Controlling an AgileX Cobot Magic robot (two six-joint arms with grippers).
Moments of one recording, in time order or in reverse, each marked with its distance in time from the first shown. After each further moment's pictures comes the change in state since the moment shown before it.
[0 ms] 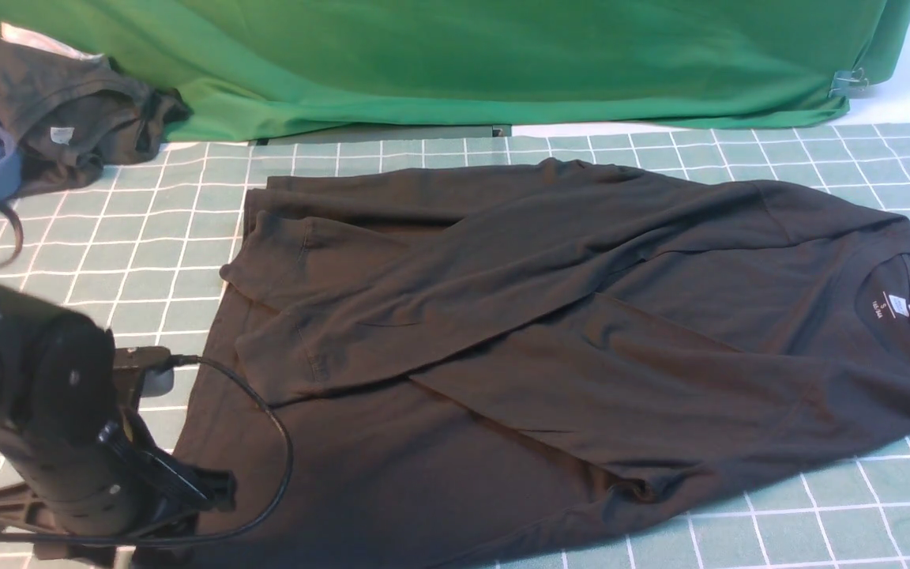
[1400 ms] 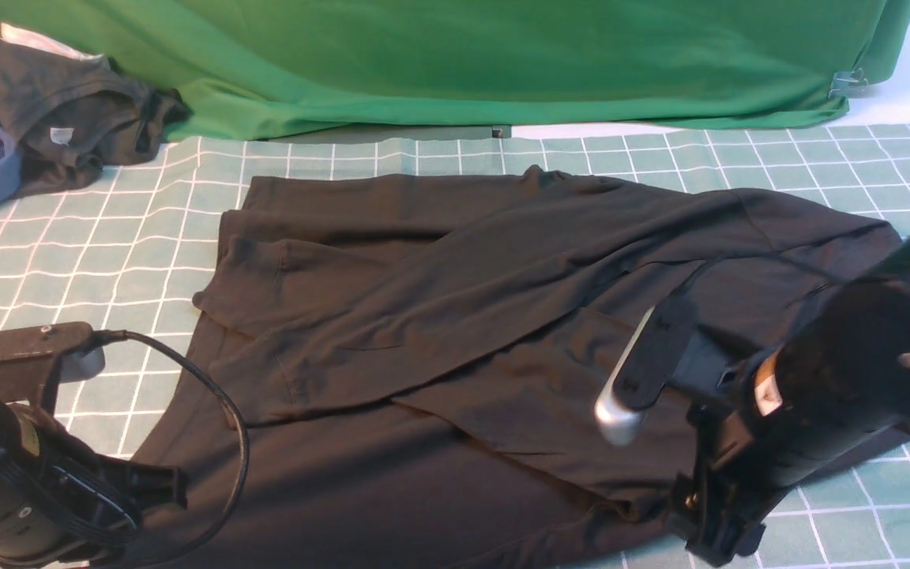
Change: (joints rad) right arm 0.451 0.693 -0.080 0.191 0.126 -0.606; left arm 0.000 -0.346 0.022 -0.019 0.157 0.009
